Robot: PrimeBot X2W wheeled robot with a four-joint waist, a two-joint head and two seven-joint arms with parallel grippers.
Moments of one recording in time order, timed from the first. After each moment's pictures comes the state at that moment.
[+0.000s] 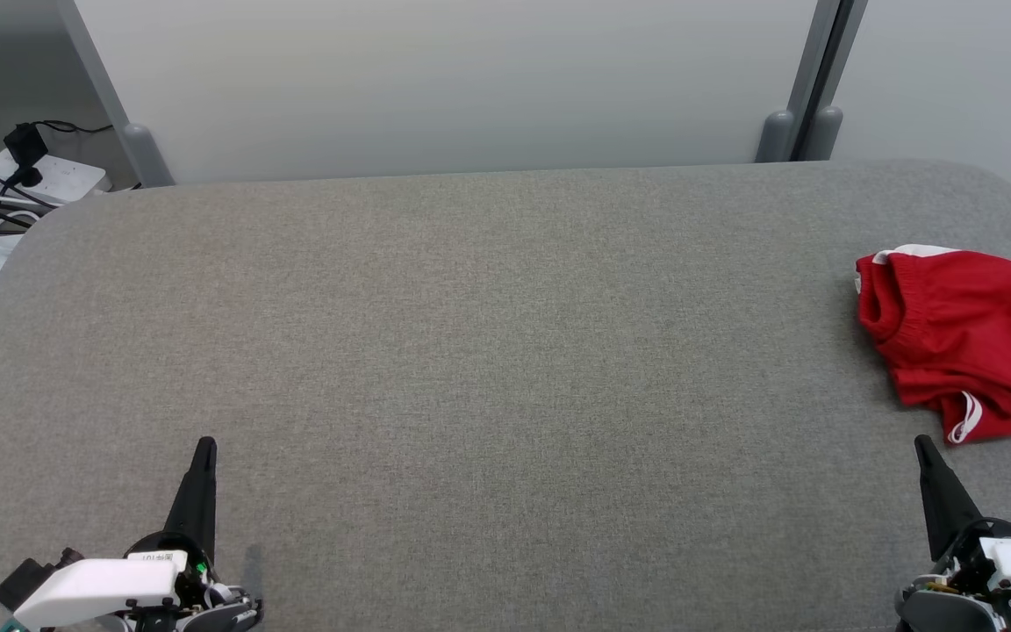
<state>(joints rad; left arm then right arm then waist) -0.05 0.04 0.08 0.27 -1.60 -0.12 0.11 -0.06 -0.06 -0.12 0.27 1.63 0.13 0.09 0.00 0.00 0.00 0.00</state>
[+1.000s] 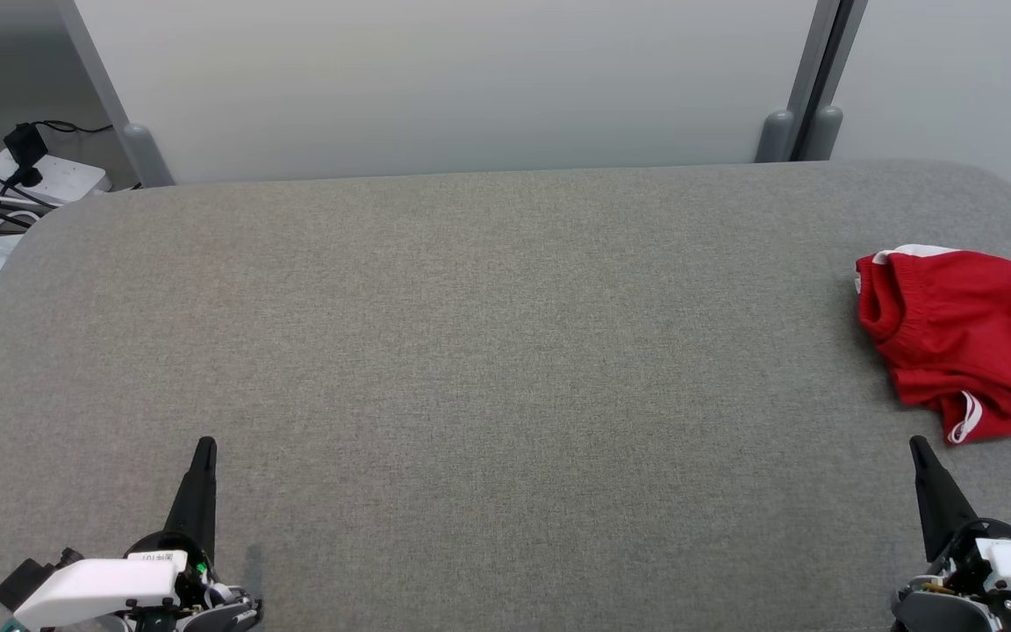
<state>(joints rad) -0.05 0.04 0.08 0.27 -1.60 -0.12 0.11 -0.06 -0.04 -0.12 0.27 1.63 0.13 0.10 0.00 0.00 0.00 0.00</state>
